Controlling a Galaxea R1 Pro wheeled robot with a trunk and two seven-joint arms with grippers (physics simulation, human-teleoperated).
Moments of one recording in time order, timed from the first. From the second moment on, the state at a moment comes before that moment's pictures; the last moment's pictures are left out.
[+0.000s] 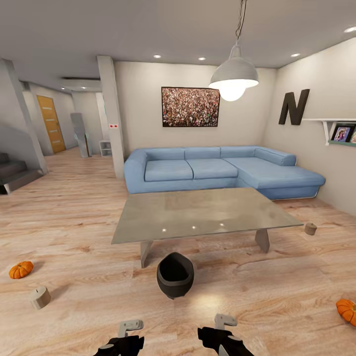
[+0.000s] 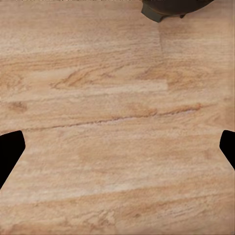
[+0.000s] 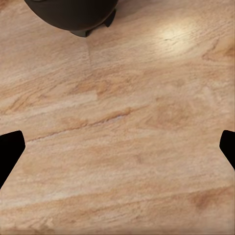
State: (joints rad) left arm -0.47 -0.07 -0.09 -0.17 0.16 0.01 0.02; right arm -0.44 0.16 -0.02 -0.33 -0.10 0.11 -0.05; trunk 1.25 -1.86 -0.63
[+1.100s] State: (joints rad) left arm -0.47 -0.07 -0.09 -0.17 0.16 0.00 0.02; right arm -0.43 0.17 -0.02 -0.32 -0.09 0.10 -0.05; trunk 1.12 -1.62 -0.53
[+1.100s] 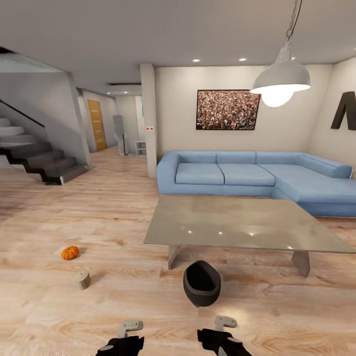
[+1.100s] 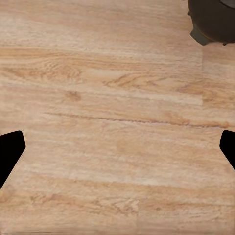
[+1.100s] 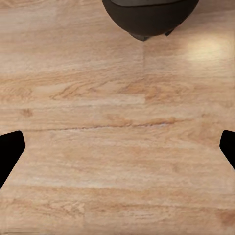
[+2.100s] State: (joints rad) left arm -0.46 -0.07 -0.09 -0.17 0.16 -0.03 0.02; right arm -0.43 0.17 -0.02 -0.31 -0.09 0.10 -0.05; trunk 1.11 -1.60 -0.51
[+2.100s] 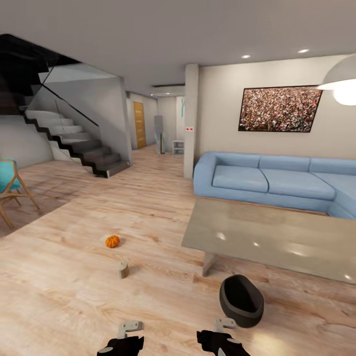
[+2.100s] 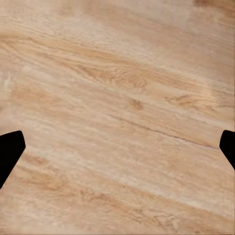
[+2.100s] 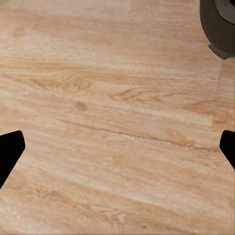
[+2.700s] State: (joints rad) left arm -0.46 -0.07 -0.09 -0.17 0.16 -0.03 0.02; right arm -0.43 0.17 -0.02 -0.31 -0.09 0.10 -0.05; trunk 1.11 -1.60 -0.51
